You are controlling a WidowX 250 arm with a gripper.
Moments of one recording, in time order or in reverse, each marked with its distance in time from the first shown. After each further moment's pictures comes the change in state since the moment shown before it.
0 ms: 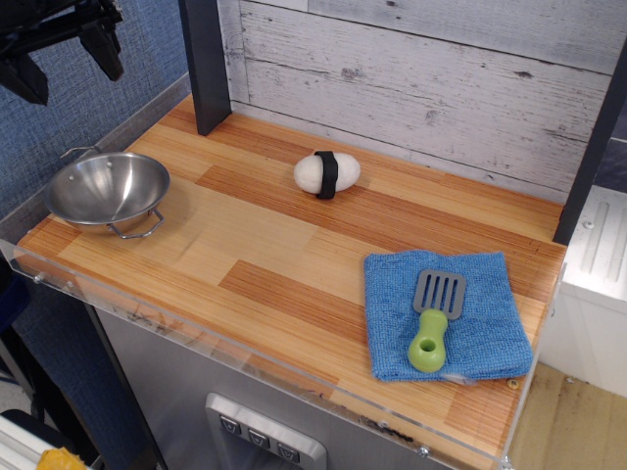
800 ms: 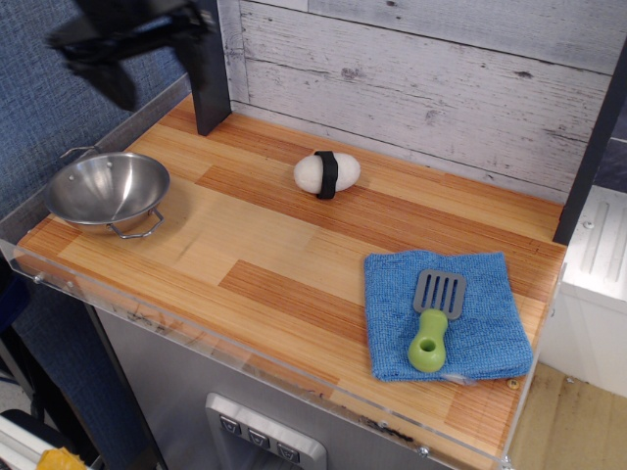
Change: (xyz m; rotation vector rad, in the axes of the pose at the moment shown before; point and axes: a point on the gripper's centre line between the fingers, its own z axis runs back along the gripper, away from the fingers) arm -0.010 -0.065 -0.035 -0.069 0.118 -0.102
